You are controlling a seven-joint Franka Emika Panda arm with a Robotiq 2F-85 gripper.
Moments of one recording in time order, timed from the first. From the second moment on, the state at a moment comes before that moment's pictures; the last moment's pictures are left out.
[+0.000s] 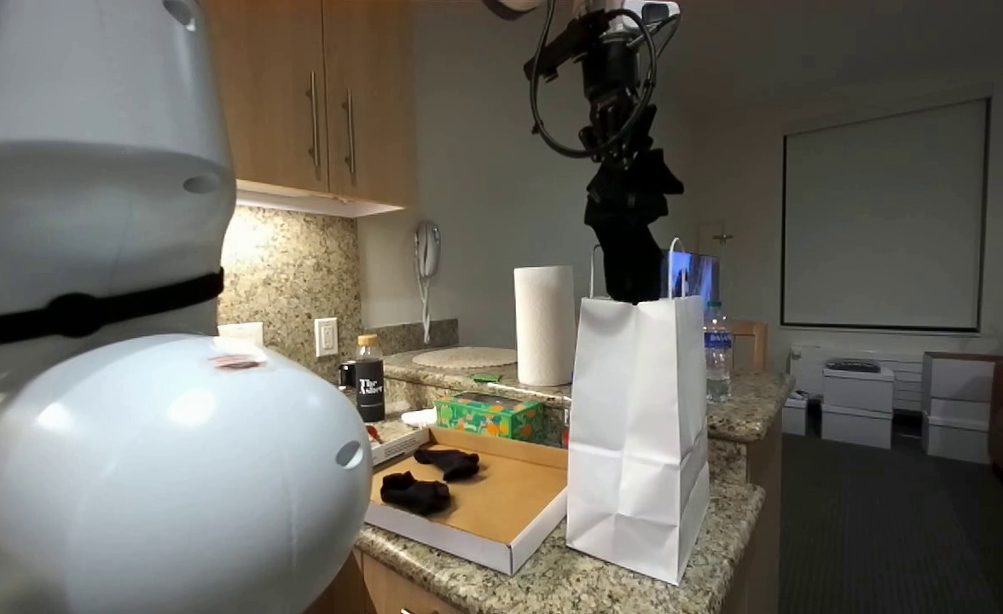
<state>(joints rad) 0.01 -0.11 -0.04 -1.50 -0.03 1.52 0.47</state>
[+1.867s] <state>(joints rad) 0.00 -0.02 -0.03 -1.54 -0.03 1.58 0.50</state>
